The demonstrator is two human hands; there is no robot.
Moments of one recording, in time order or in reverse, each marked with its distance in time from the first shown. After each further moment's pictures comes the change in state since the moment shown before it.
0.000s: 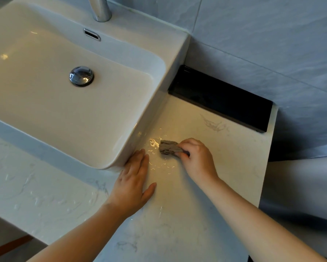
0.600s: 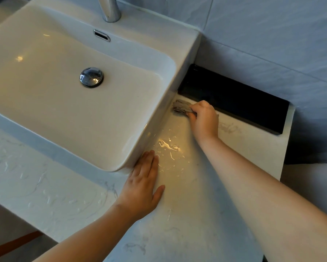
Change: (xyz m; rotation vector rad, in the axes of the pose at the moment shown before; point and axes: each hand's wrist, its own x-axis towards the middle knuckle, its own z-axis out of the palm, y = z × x) left_hand -0.001 -0.002 0.004 0.041 -0.033 0.037; right_hand 0.110 0.006 0.011 -0.106 0.192 0.081
